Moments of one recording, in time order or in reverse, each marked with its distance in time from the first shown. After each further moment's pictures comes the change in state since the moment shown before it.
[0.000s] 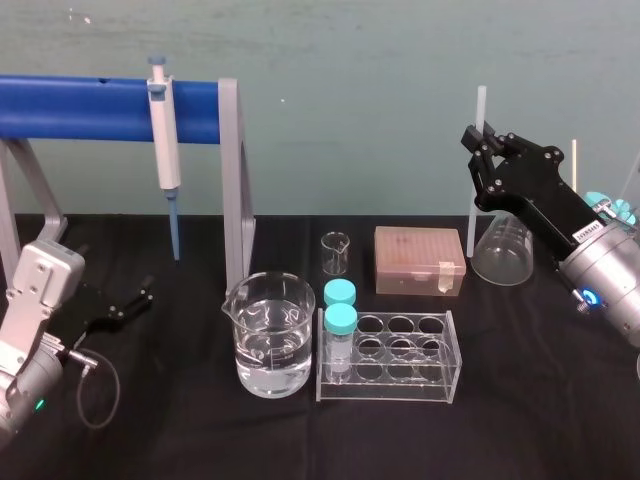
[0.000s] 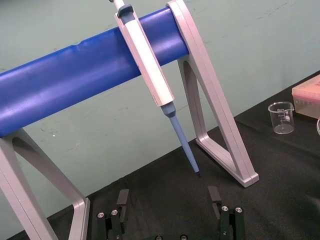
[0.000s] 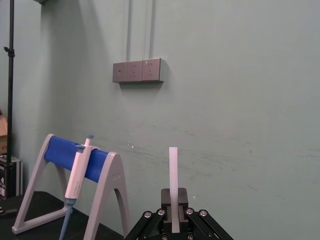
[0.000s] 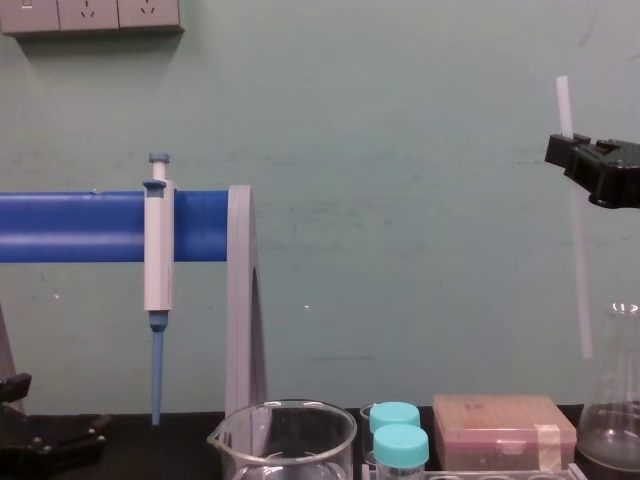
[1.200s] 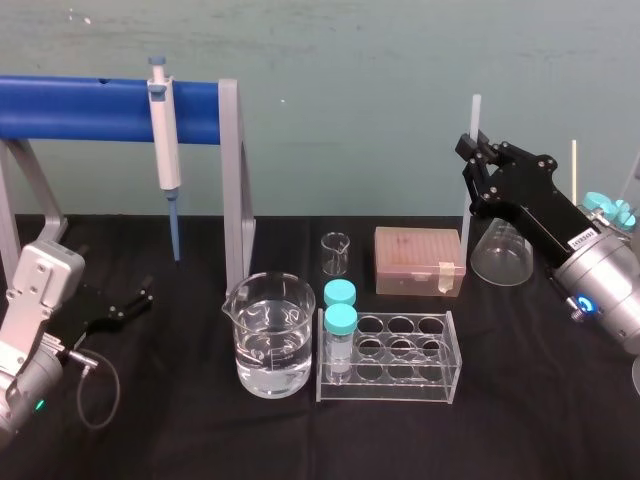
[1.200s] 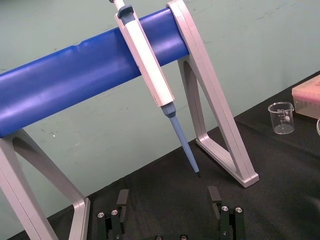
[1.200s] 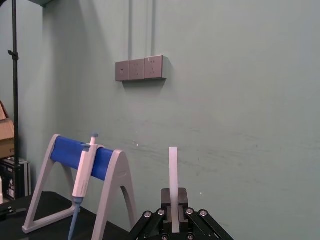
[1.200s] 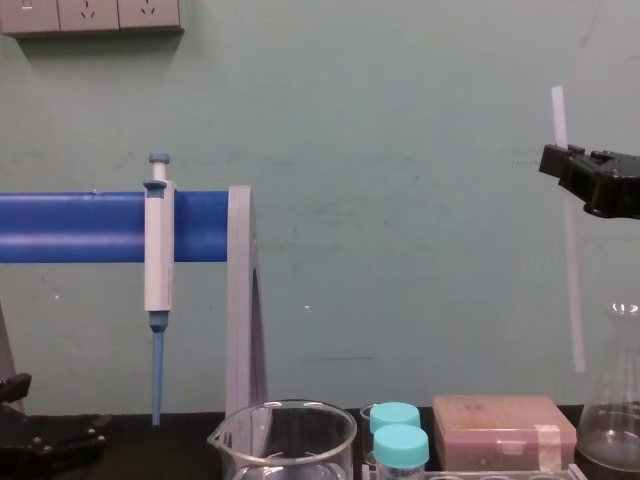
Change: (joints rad) left arm 0.000 0.000 0.000 0.000 0.000 0.000 0.000; right arm -0.010 -0.007 -0.003 0.001 0.023 0.011 0.011
